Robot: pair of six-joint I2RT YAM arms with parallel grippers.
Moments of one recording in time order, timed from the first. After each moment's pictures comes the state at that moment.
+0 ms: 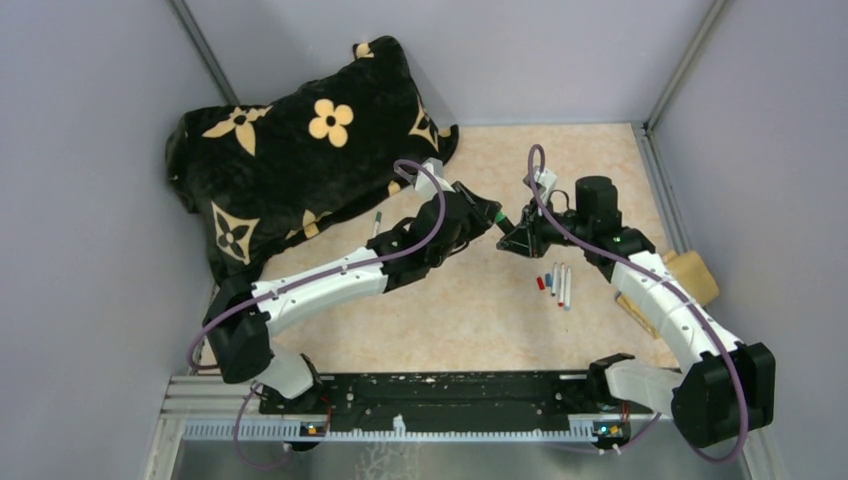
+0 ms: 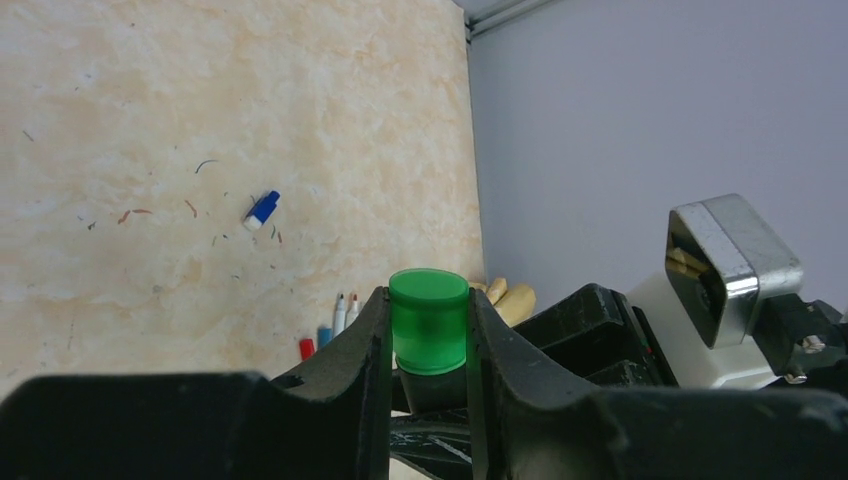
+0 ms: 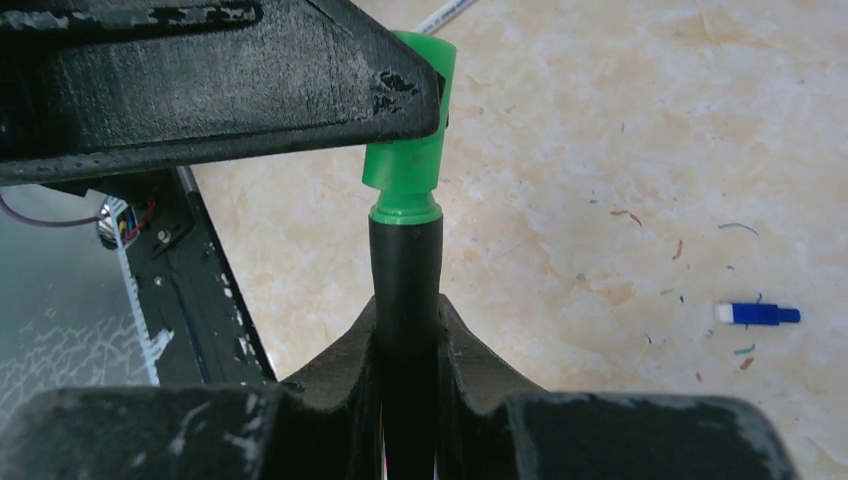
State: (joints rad) left arm -1.02 1.50 1.19 0.03 -0.47 -1.14; right arm 0.29 1.13 0.86 -0.30 -0.80 -0.02
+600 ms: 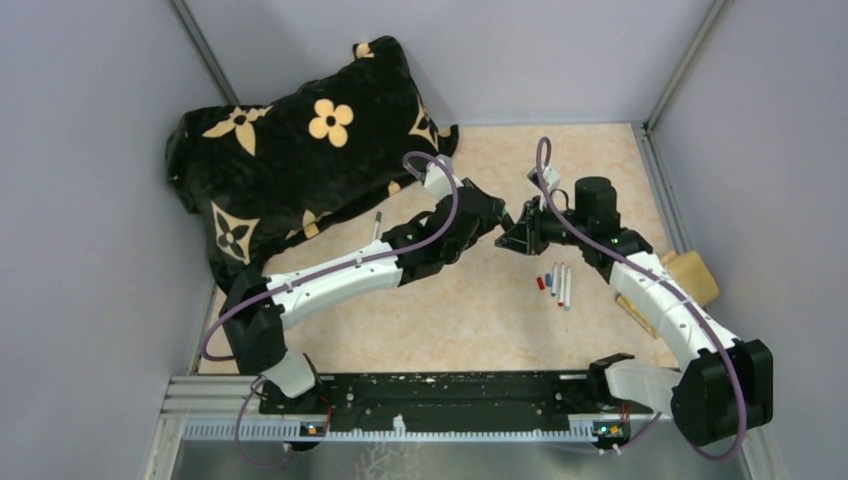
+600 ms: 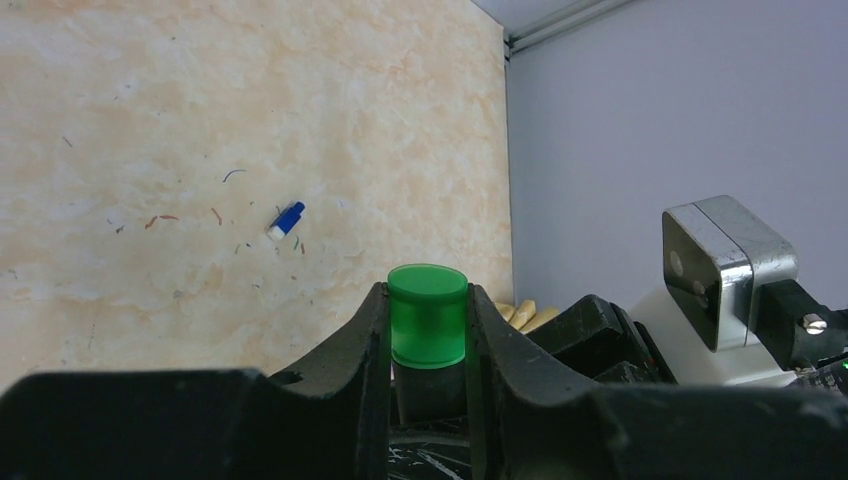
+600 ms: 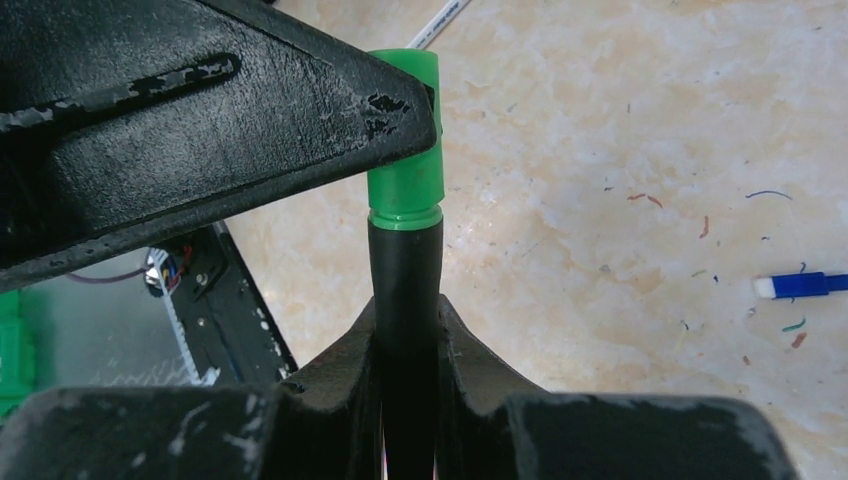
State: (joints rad) left arm -1.05 1.59 1.32 -0.10 -0.56 -1.16; right arm 0.30 1.14 0.85 -0.24 -0.75 0.15
